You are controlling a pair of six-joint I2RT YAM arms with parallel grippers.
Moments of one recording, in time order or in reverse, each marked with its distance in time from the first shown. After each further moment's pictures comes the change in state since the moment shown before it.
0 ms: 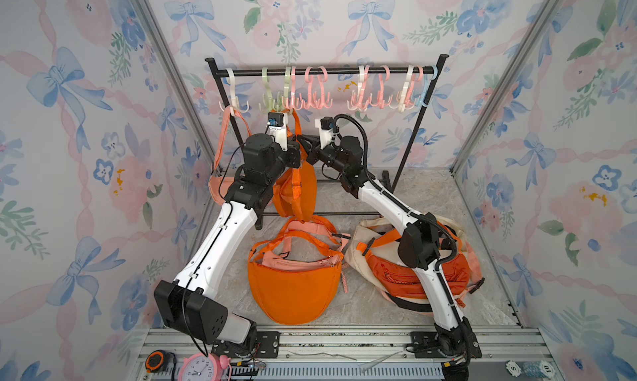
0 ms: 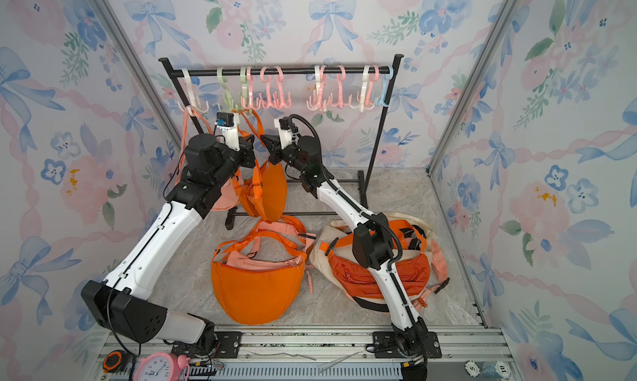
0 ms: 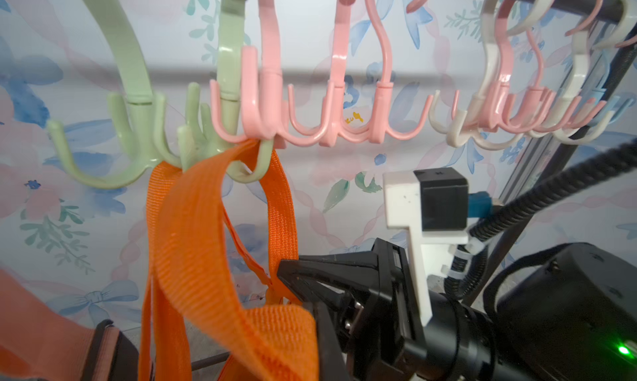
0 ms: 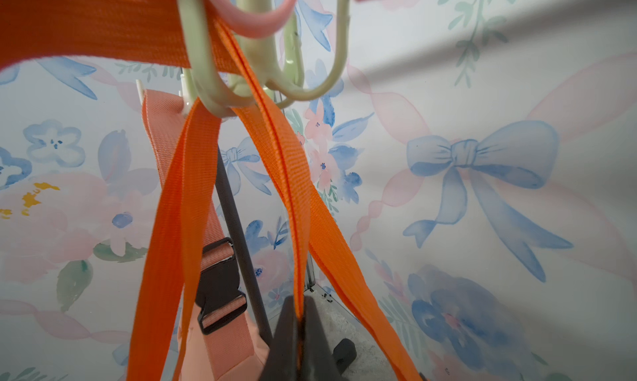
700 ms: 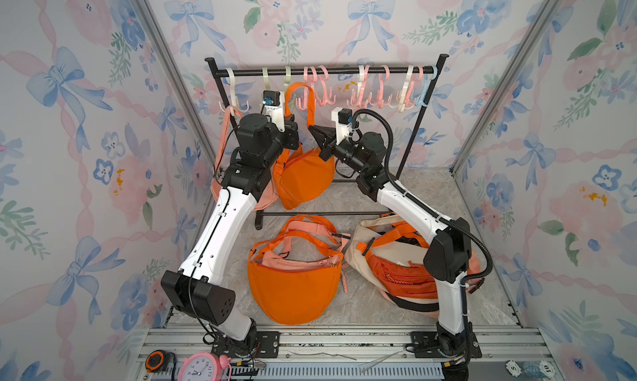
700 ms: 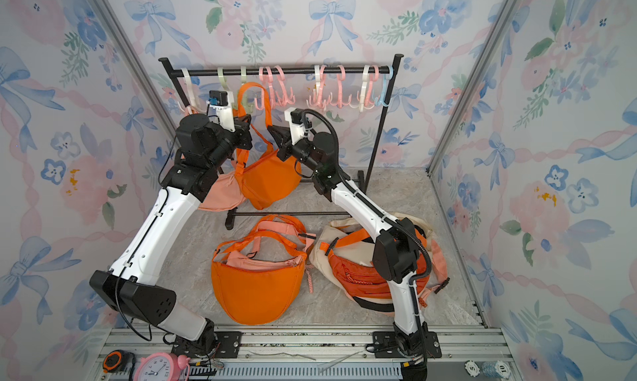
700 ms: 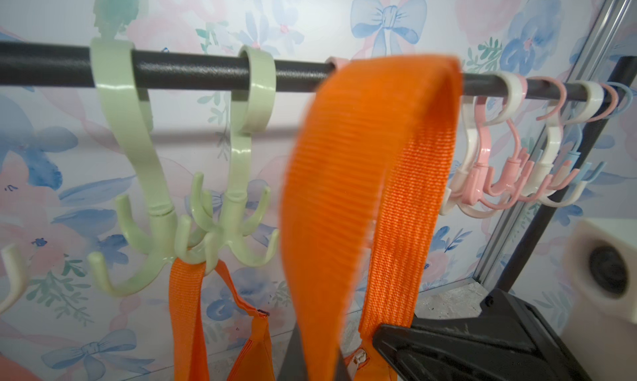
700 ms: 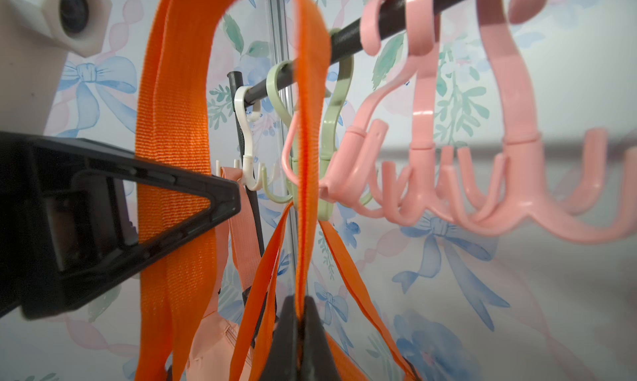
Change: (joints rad) left arm 0.024 0.076 0.185 -0.057 0.037 0.006; right arm -0.010 -0.295 -0.333 0.119 0.001 -0.055
